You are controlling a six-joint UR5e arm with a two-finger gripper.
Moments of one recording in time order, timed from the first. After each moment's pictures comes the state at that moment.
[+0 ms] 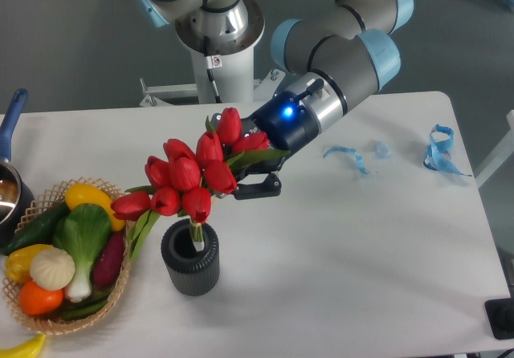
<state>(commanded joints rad) 2.64 -1.86 -1.67 -0.72 0.09 0.95</state>
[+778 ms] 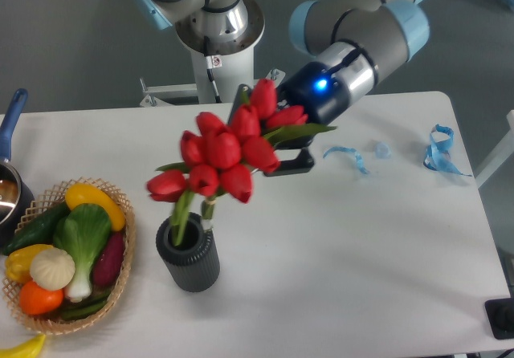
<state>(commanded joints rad) 2.75 -1.82 -1.62 -0.72 0.12 0.82</state>
